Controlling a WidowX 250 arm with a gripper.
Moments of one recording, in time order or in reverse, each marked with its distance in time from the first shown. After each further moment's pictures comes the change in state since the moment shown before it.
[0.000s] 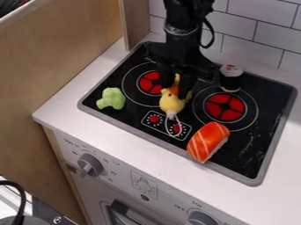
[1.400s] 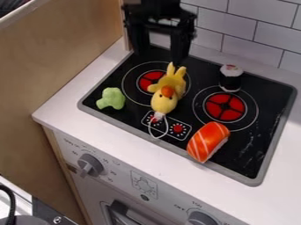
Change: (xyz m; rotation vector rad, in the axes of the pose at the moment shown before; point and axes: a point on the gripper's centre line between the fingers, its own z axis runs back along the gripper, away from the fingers) arm 0.001 0.024 0.066 -0.135 0.068 -0.011
